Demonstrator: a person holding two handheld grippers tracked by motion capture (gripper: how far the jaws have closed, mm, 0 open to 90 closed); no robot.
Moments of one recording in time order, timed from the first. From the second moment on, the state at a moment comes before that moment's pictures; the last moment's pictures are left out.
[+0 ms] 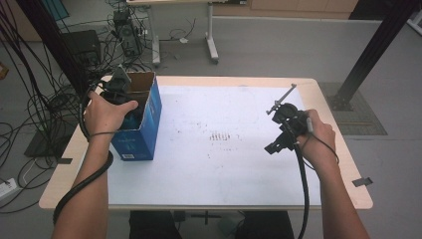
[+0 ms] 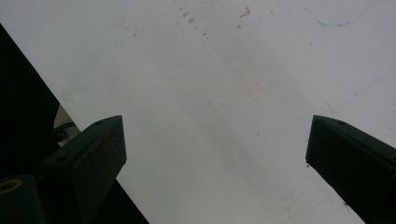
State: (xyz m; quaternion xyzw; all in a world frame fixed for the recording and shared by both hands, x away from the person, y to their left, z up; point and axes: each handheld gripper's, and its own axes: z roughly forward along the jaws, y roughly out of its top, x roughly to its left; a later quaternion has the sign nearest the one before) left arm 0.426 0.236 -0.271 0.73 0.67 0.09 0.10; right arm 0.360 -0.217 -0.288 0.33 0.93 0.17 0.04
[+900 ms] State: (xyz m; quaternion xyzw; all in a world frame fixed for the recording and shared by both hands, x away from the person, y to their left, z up) left arm 0.424 0.237 -0.272 0.72 0.67 0.09 0.11; right arm 0.360 -0.217 -0.288 0.33 0.93 0.17 0.04
